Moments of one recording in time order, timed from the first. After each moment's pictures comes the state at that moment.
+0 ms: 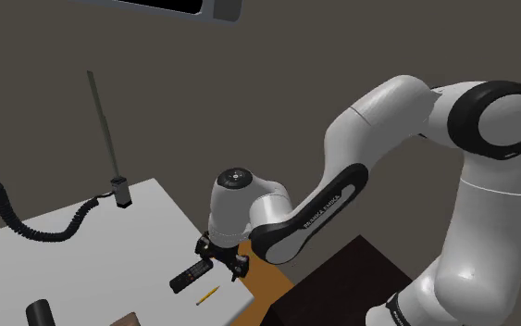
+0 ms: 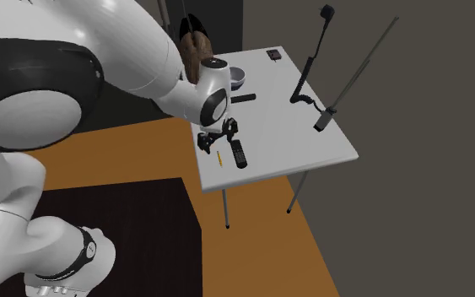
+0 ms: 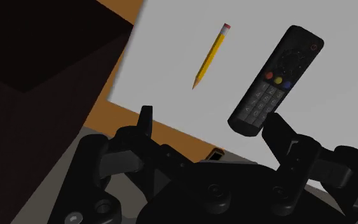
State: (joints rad) arm 0.00 0.43 0.68 -2.28 -0.47 2.54 2.10
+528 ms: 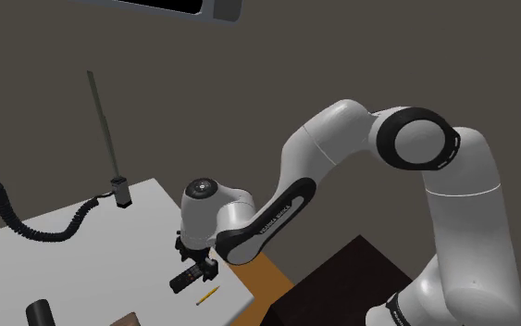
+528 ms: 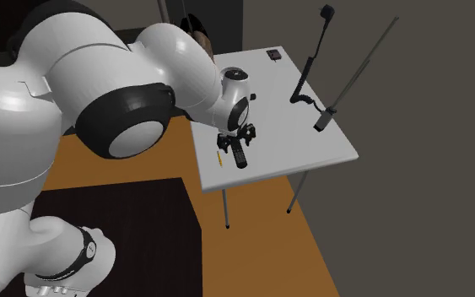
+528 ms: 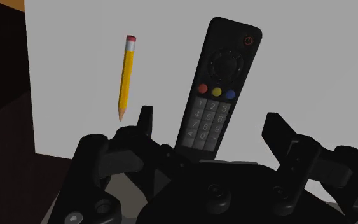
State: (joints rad) arm 0.19 0.71 0.48 -1.97 -0.58 2.53 2.35
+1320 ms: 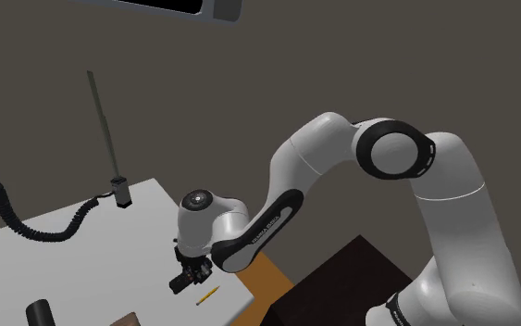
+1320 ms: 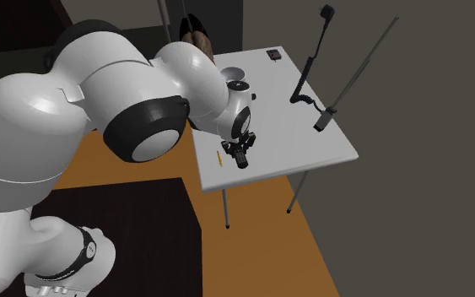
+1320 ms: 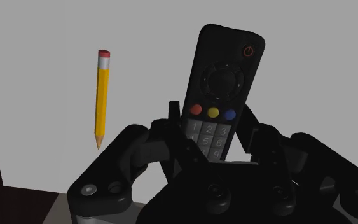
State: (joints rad) arm 0.25 0.82 0.42 -1.90 -0.63 2.58 2.40
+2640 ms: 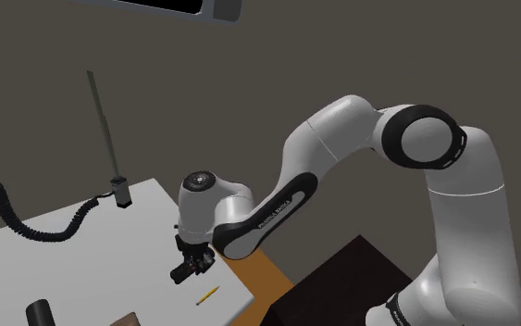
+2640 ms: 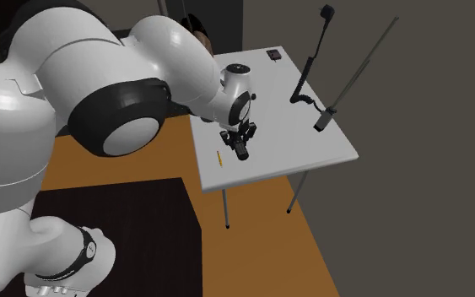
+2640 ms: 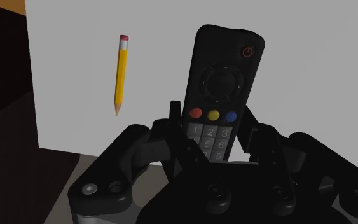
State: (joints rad) arm 0.19 0.69 0.50 -1.96 -0.56 2.50 2.35
